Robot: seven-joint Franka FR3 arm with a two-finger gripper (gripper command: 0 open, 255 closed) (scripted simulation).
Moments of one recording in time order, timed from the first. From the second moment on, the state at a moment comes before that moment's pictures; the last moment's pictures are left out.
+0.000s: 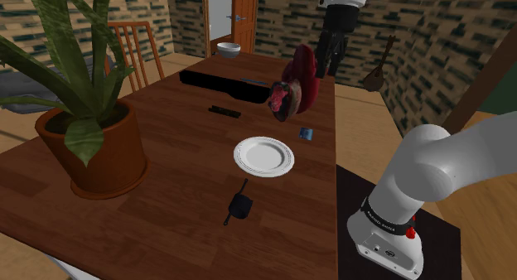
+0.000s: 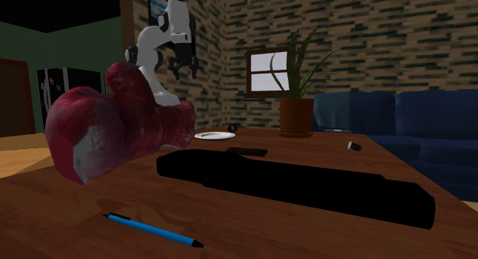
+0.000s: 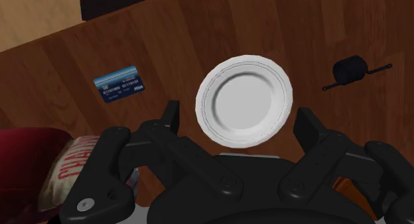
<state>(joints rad) 0.02 -0.75 -0.06 -2.27 0.11 1.44 -0.05</state>
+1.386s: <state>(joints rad) 0.06 -0.12 -0.12 -2.07 0.09 1.88 -0.31</state>
